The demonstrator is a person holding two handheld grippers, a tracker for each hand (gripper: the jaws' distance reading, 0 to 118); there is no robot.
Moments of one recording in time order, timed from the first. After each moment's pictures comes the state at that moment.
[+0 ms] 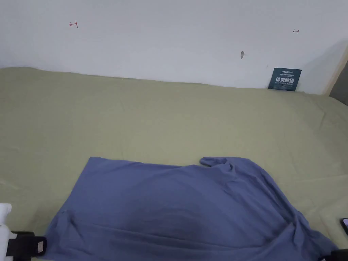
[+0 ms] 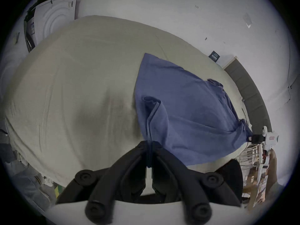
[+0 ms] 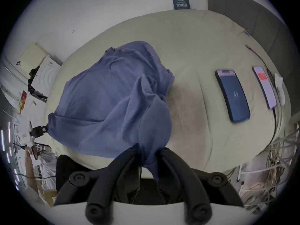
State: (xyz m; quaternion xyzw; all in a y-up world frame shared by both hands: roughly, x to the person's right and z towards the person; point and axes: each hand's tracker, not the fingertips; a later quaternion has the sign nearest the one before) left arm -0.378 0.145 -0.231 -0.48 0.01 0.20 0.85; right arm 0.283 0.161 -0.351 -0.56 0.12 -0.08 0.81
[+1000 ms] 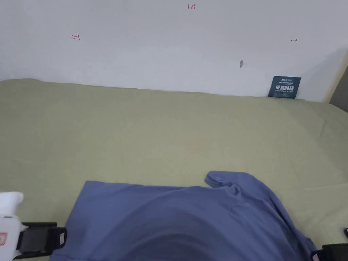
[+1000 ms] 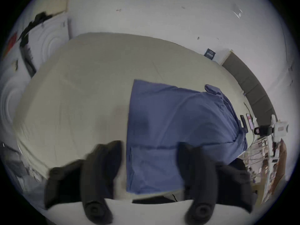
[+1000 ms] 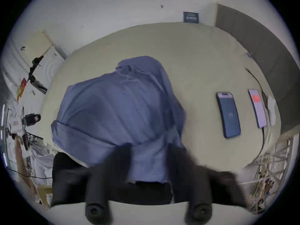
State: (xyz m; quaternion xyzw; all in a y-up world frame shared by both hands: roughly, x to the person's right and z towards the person) left arm -0.353 0.196 -0.273 -0.47 0.01 0.11 0.88; right arm 0.239 0.205 -0.374 -0.53 0.14 -0.02 0.83
